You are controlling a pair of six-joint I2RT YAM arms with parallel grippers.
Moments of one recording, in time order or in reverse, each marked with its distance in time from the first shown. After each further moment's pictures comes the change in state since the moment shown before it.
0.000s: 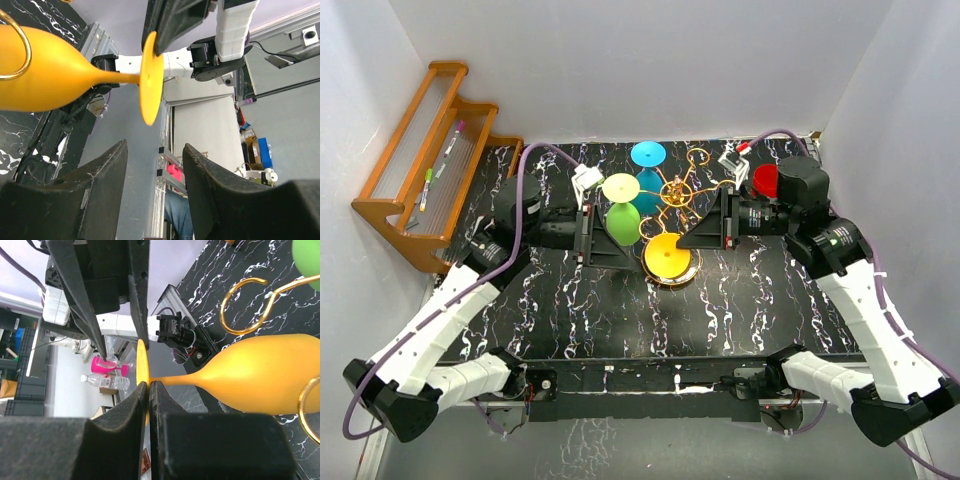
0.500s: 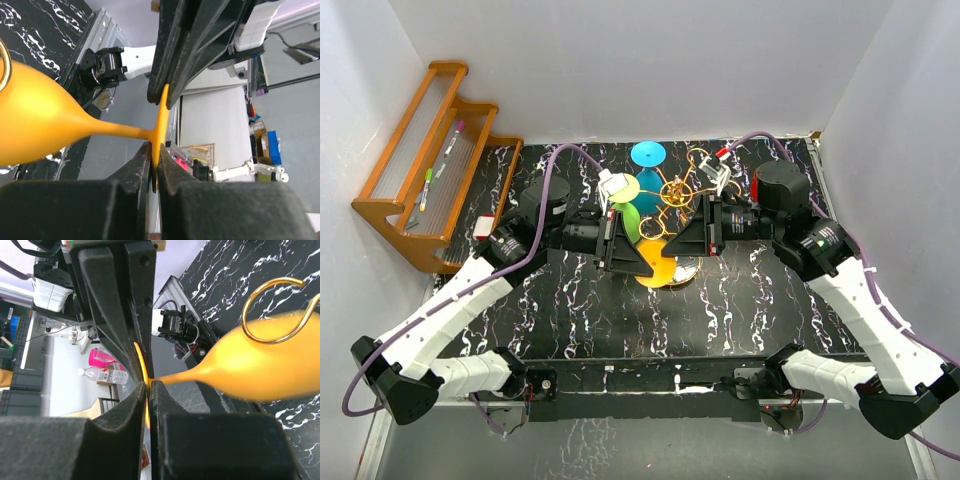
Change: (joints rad) left arm -0.148 0.097 0.072 -0.058 -0.120 0.063; right arm 0.159 0.026 0.000 0.041 0.116 0.028
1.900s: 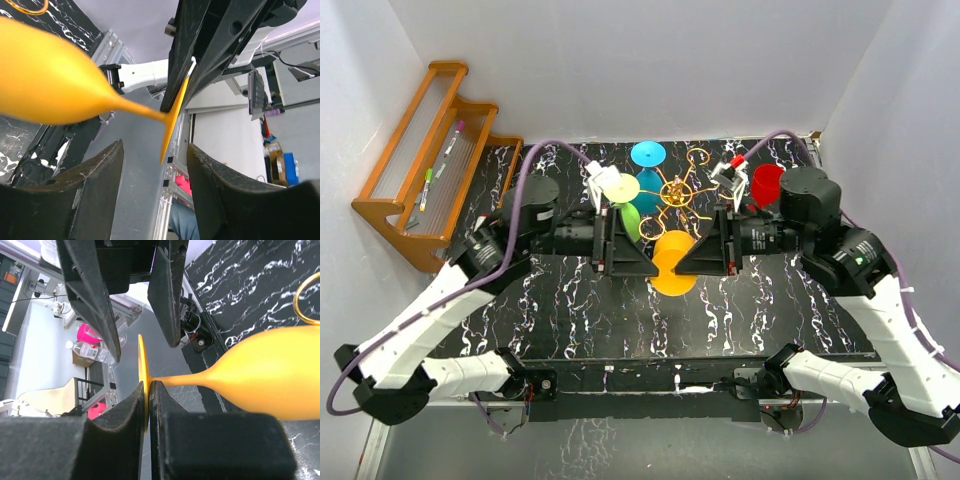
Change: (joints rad) left arm -0.124 -0.008 0.177 -0.169 -0.218 -0.007; right arm 0.076 -0.065 0.121 -0.191 0.013 -0.163
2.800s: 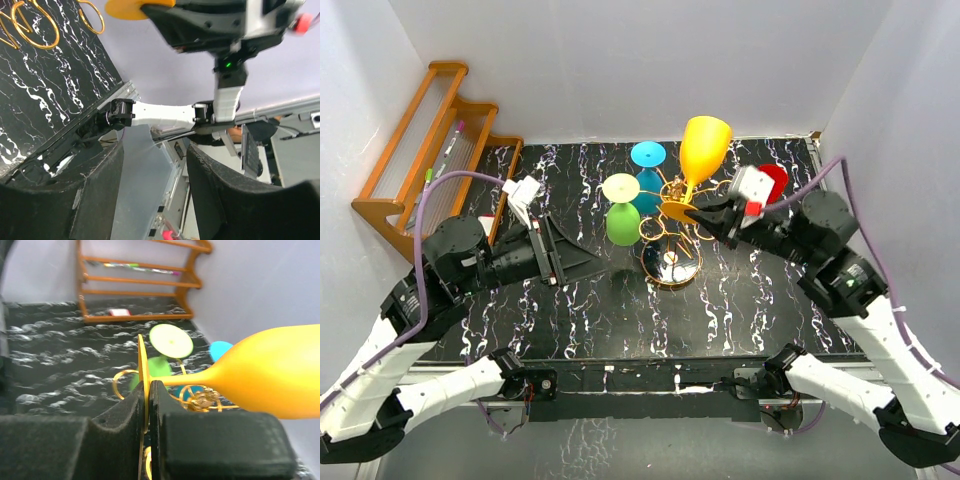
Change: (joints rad) left arm 0.000 -0.323 -0.061 -0.148 -0.359 -0.148; right arm 0.001 -0.117 -0.147 0.401 0.358 -0.745
